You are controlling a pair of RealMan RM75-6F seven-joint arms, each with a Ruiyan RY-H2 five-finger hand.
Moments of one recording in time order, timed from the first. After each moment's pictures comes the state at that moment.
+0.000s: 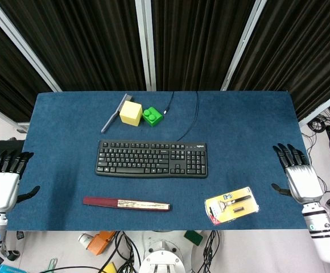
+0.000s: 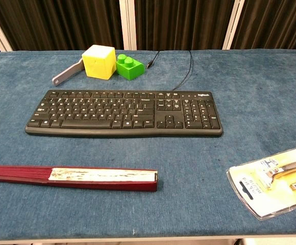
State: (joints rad) left arm -0.10 -1.18 -0.06 -1.58 1.50 1.52 0.16; right arm 0.23 -1.12 0.10 -1.67 -1.48 1.29 -0.20
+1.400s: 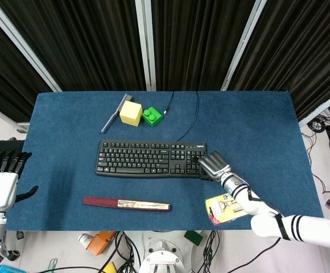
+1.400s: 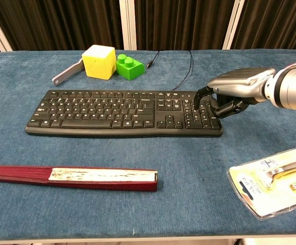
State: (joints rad) left arm -0.10 -1.19 -0.06 -1.53 1.48 1.50 0.14; right arm 0.85 -1.41 0.09 -1.62 -0.90 0.74 -0.59
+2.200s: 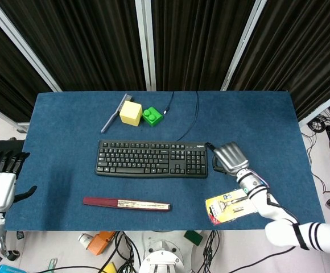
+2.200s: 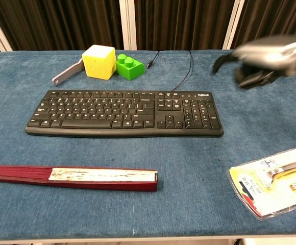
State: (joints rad) left arm -0.10 -1.19 -0.06 -1.52 1.48 1.51 0.13; right arm 0.77 -1.26 0.06 -1.75 -1.00 1.01 -0.52
